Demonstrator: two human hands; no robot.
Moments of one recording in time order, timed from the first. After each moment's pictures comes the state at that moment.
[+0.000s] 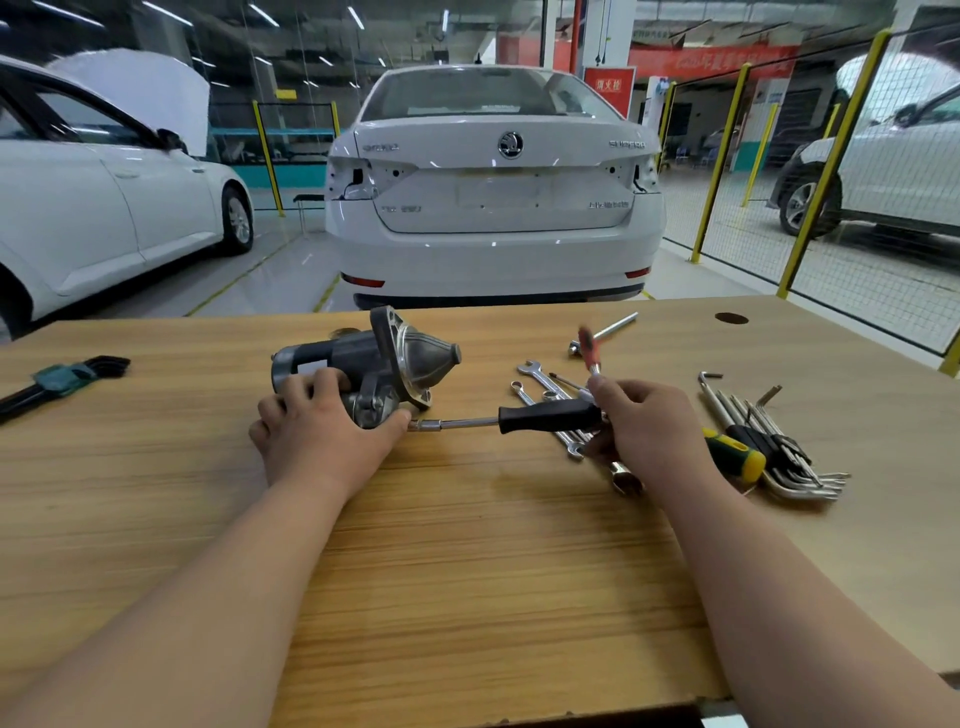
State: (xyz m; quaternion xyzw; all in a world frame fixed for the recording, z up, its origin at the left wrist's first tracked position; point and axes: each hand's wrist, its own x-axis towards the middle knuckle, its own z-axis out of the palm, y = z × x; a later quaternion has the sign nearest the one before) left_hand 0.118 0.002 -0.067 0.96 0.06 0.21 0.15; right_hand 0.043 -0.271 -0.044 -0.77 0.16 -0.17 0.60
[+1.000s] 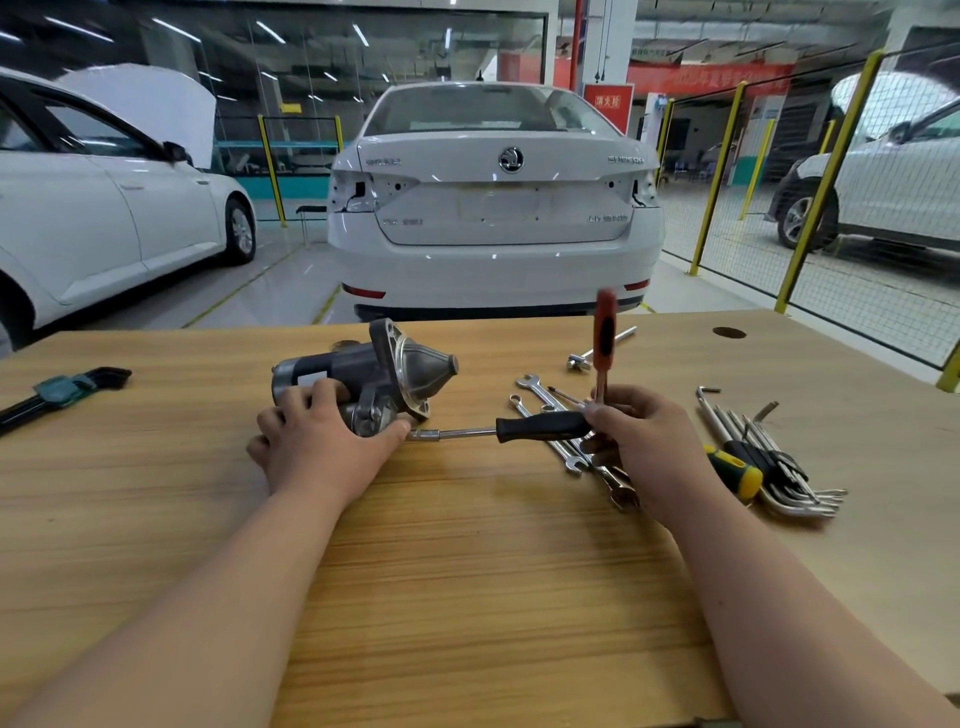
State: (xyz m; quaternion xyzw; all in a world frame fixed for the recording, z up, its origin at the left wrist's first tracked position) left_hand 0.122 0.000 -0.065 0.96 0.07 0.21 0.19; right_hand 0.044 -0.278 -0.048 -0.72 0.09 -0.17 0.67
